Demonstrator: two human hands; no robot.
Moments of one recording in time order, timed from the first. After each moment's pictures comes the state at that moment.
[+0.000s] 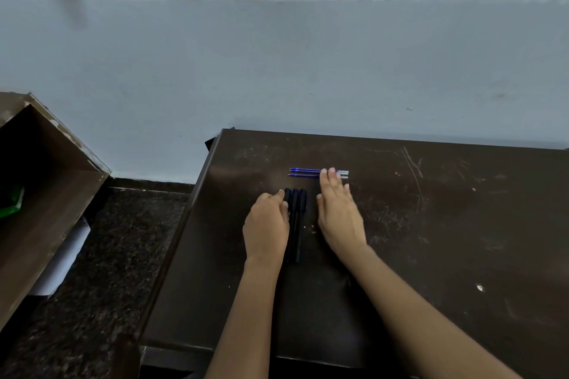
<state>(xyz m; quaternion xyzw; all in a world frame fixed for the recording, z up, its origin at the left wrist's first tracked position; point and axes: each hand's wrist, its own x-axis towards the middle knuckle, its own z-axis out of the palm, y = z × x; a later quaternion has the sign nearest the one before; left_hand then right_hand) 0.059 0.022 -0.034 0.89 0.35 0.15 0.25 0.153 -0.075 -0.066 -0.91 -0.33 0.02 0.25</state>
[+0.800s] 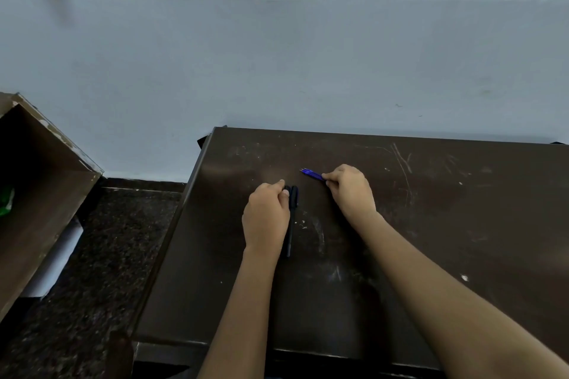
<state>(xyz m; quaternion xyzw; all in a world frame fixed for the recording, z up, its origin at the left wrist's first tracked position) 0.070 0.013 -0.017 0.88 0.35 0.17 0.27 0.216 -0.086 -0.059 -0.92 -0.30 0.06 0.23</state>
